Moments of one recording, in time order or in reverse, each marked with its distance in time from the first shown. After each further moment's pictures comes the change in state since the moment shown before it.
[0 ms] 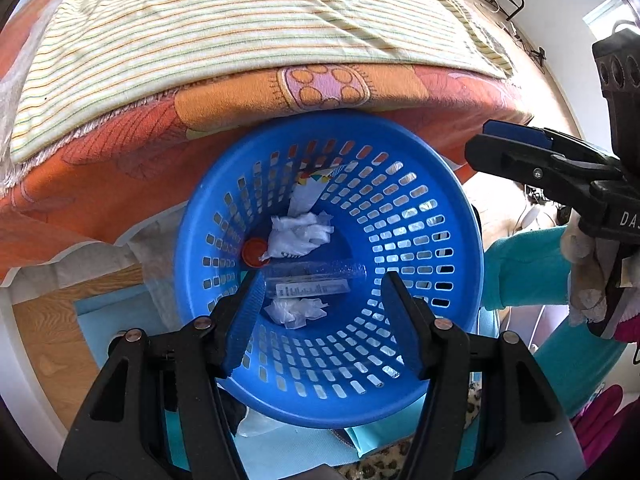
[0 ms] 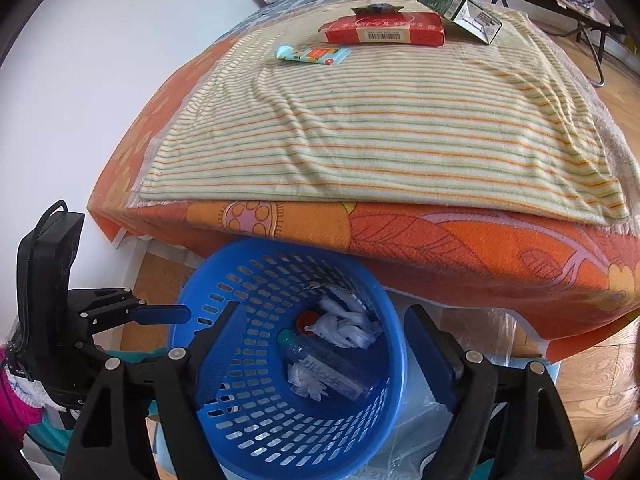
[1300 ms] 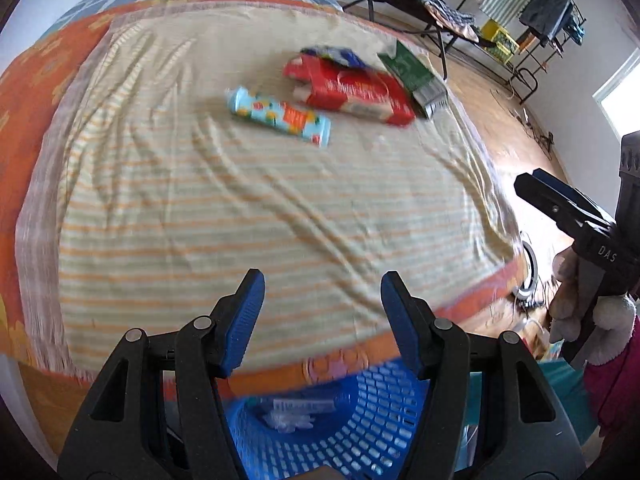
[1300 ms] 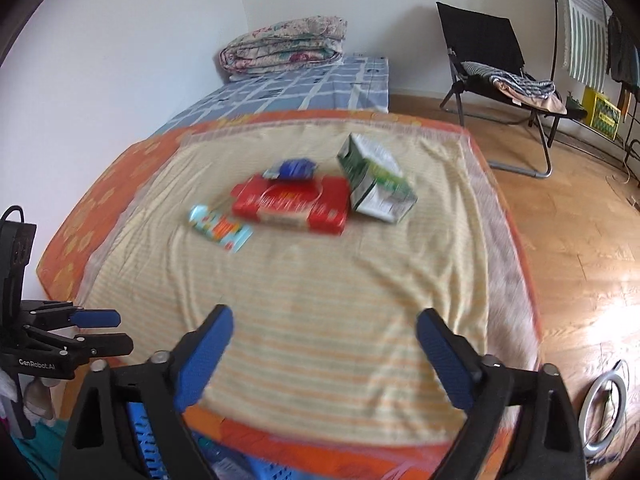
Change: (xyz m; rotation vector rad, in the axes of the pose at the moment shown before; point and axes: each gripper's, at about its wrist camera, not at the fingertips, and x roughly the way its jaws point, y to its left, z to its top) left arm -0.061 0.025 0.153 -0.133 -0.263 0.000; right arm -0.063 -0.065 0.139 -0.049 -0.296 -0.222
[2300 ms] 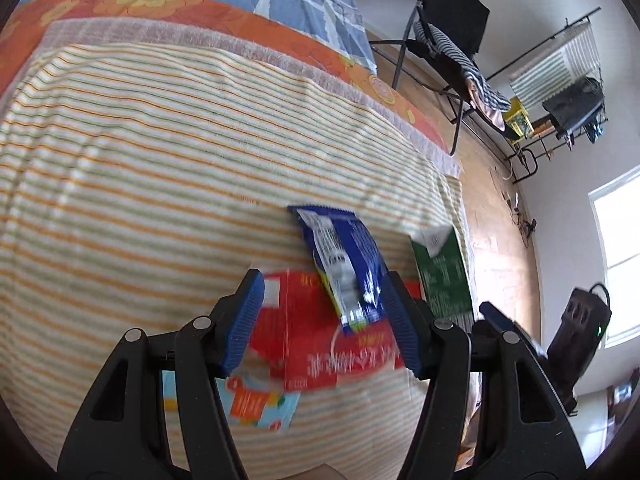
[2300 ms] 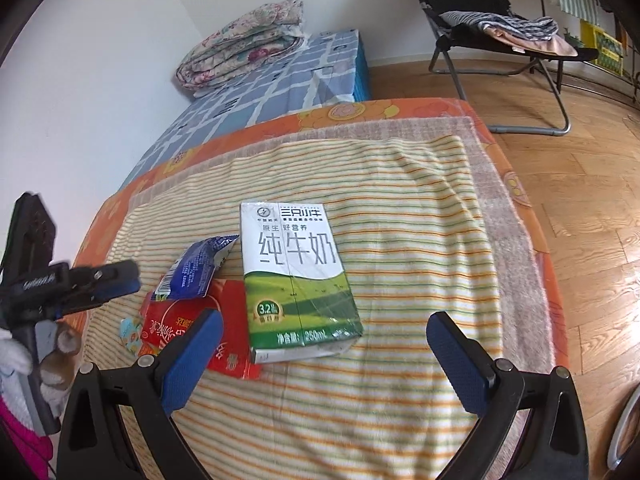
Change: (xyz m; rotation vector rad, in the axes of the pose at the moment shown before) left arm 0.108 0.029 0.206 -0.273 -0.031 -0.143; right arm 0.137 -0.098 0.096 0.188 0.083 0.119
